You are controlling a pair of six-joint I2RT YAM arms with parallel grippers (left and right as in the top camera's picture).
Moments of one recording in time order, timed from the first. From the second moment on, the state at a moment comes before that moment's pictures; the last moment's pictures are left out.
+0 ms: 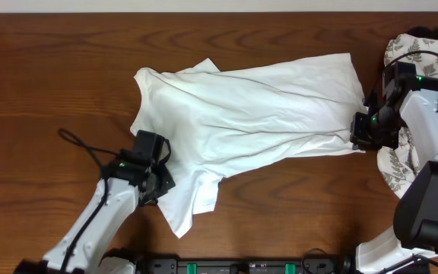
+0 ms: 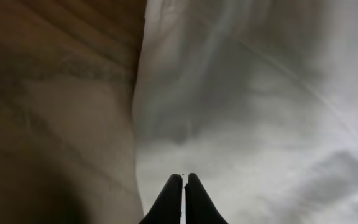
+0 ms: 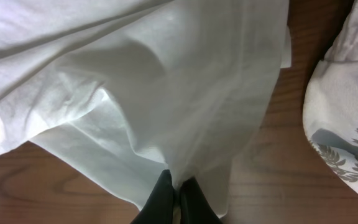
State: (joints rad) left arm -0.25 1.29 0.64 -0.76 0.00 -0.74; right arm -0.19 1.78 1.33 -1.20 -0.11 0.09
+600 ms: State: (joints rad) left arm -0.25 1.39 0.63 -0.68 -0.14 -0.70; right arm -0.19 1.78 1.26 -1.11 -0.11 0.09
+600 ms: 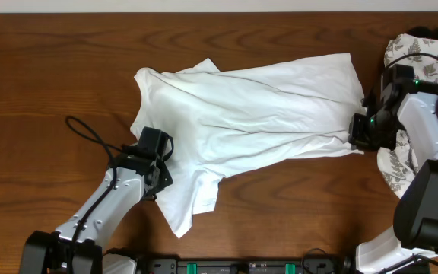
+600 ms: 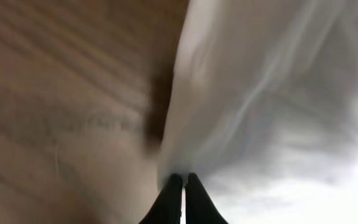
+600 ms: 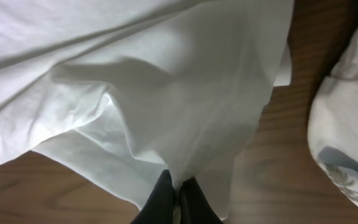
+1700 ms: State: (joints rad) left arm -0.13 1.39 0.63 -0.61 0.01 -0.59; right arm -0.19 1.78 1.19 -0.98 0.05 0.11
